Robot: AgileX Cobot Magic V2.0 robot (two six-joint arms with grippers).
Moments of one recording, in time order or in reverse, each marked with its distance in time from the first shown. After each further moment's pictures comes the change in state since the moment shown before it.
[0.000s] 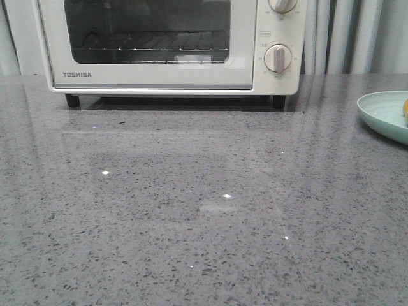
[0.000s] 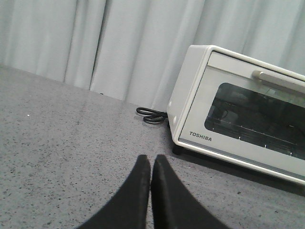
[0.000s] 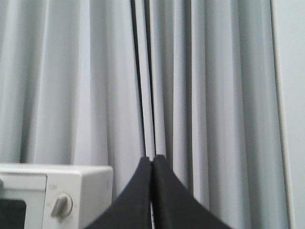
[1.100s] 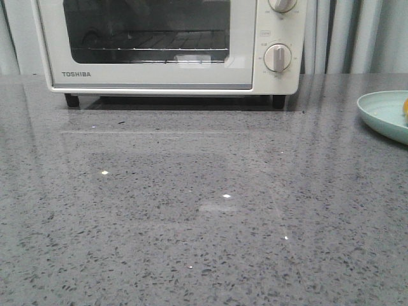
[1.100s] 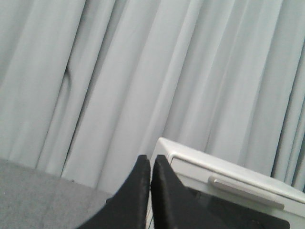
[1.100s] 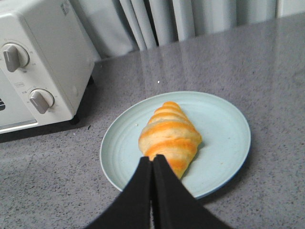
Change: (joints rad) left arm 0.000 0.017 -0.242 -0.009 -0.066 -0.007; right arm 0.000 0.348 -0.444 0.100 0.992 0.156
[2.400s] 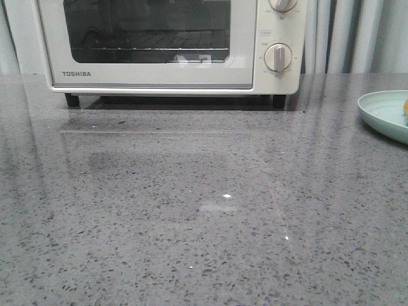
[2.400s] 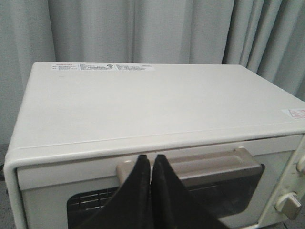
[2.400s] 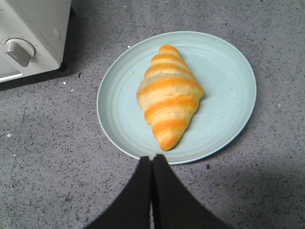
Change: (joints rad) left arm -0.366 1.264 -0.790 0.101 0.037 0.105; right arm 0.009 0.276 -0.283 0.026 0.341 0.004
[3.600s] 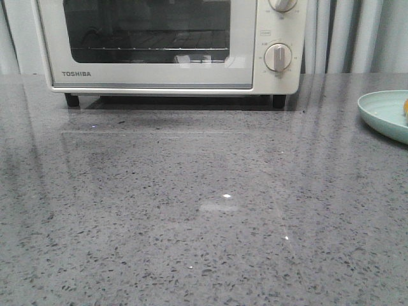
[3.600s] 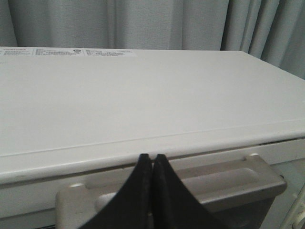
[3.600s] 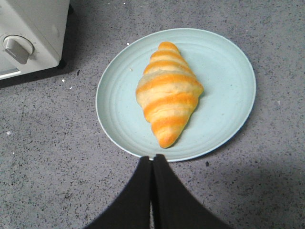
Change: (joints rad) left arm -0.069 0.240 -0.059 0.000 -0.188 0.000; right arm 0.000 0.000 0.000 0.001 0.010 0.000
